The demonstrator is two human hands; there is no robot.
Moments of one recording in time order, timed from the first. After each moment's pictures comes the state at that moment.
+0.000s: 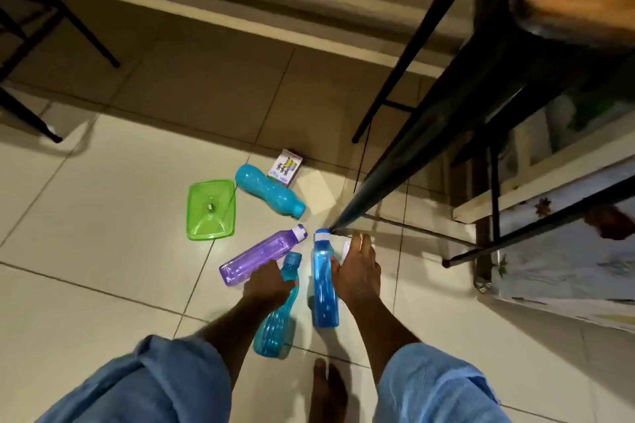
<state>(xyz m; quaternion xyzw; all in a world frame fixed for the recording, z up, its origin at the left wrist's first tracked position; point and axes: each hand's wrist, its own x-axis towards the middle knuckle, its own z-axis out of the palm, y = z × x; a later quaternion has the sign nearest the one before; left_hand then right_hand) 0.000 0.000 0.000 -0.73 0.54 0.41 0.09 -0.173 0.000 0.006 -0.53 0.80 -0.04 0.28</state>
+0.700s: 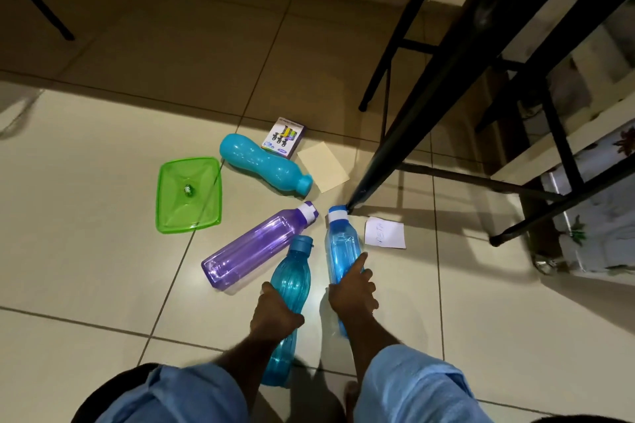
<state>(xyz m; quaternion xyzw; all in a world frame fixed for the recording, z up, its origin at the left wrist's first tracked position) 0.022 0.056 -0.244 -0.75 0.46 0.48 -0.02 -0.121 0.037 -0.229 -0.37 0.87 0.06 0.33</state>
